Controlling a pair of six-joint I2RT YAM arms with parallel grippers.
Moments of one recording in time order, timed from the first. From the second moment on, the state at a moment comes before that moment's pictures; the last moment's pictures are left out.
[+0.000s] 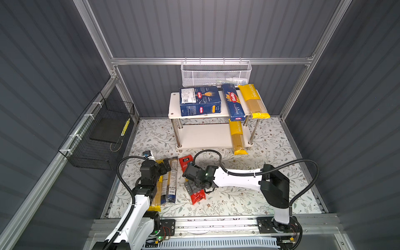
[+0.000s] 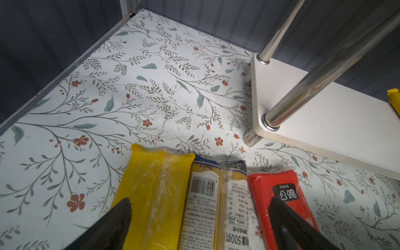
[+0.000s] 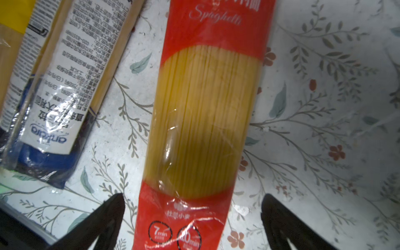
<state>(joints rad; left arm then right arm) -0.08 0.83 0.34 -0.01 -0.09 -0.32 1.21 1.98 1.44 -0.64 0.17 0.63</state>
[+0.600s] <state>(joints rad) -0.08 0.85 0.34 -0.01 -0.06 -0.32 1.21 2.12 1.58 -0.75 0.21 0.63</state>
